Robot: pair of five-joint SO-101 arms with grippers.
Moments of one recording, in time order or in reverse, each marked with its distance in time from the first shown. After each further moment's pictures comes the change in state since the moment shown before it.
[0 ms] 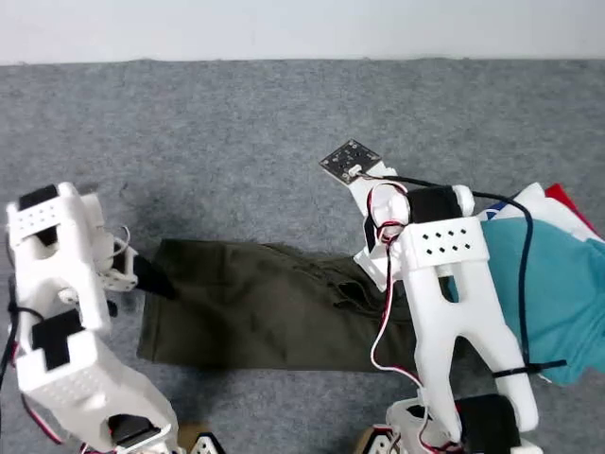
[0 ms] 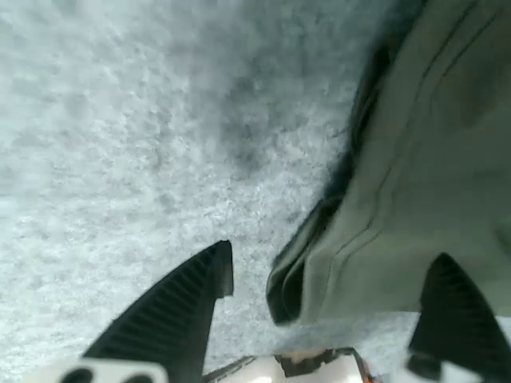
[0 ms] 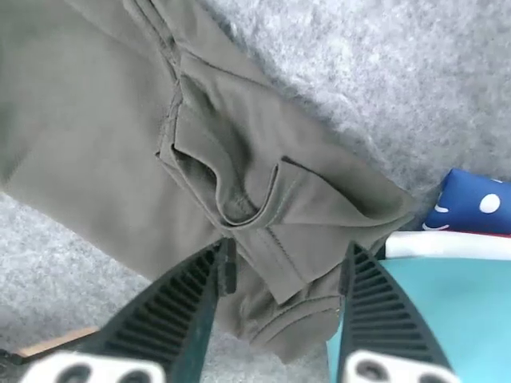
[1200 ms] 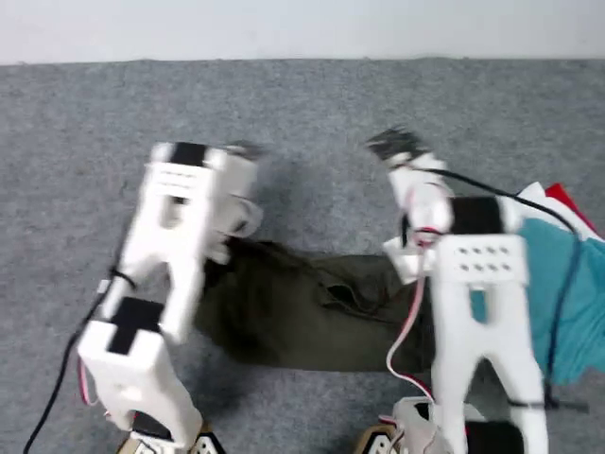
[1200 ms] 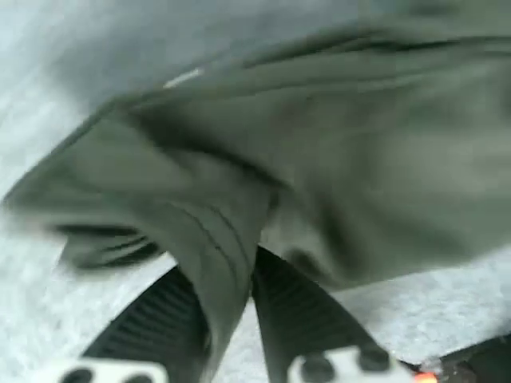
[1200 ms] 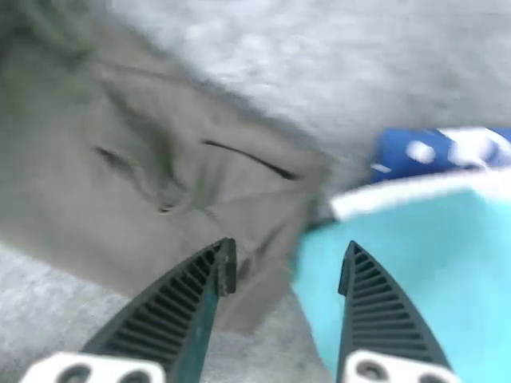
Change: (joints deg) left arm 40.7 -0.4 -15.9 5.7 -6.1; right arm 11.4 -9.1 0.0 0.0 -2.8
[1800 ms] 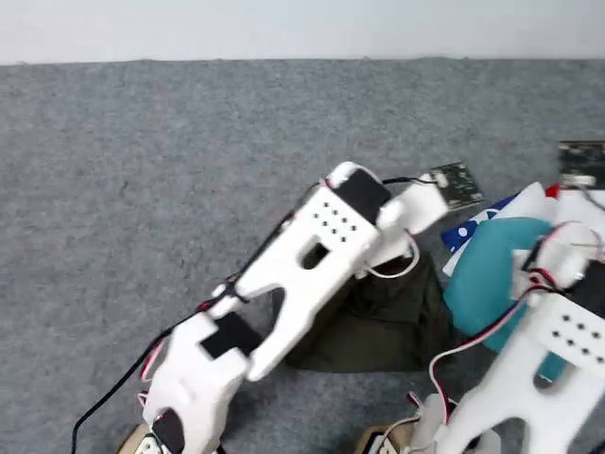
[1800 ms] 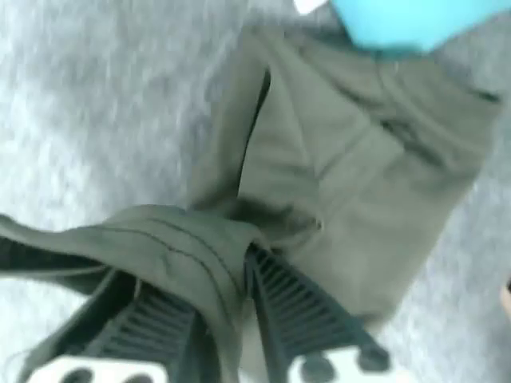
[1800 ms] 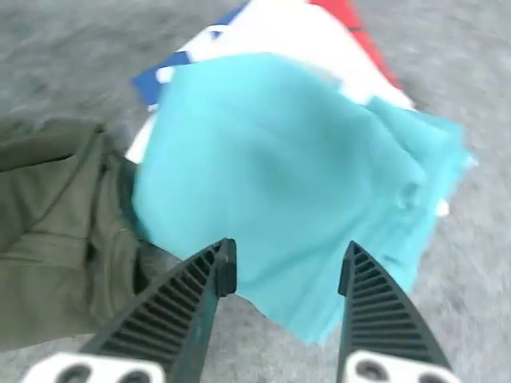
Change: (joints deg) left arm 30.5 17.8 -37.7 0.2 -3.4; right arm 33.4 -11.3 -0.6 0.0 0.0
